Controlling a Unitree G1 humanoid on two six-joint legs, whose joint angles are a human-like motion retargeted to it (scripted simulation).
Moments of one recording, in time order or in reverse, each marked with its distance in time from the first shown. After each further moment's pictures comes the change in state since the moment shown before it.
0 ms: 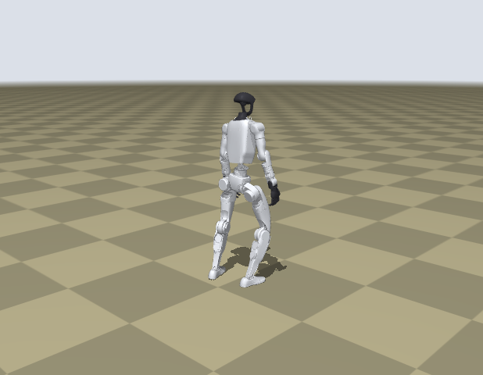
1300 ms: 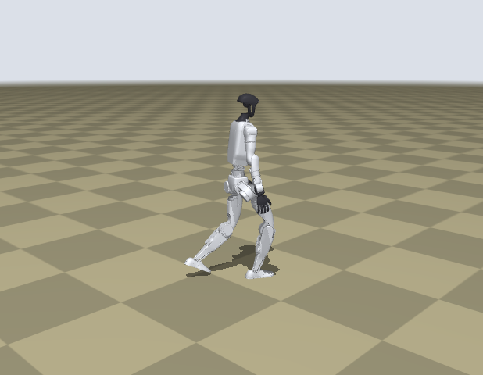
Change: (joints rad) left arm 0.011 -0.026 -0.081 -0.139 -0.117 0.012 0.076; right arm 0.110 -0.097 -0.046 -0.057 0.039 0.018 -0.139; waist -0.009 0.226 0.006; left_leg -0.003 0.008 -0.367 0.557 -0.121 -0.111; right_leg -0.277 0.268 -0.033 0.024 0.232 -0.074
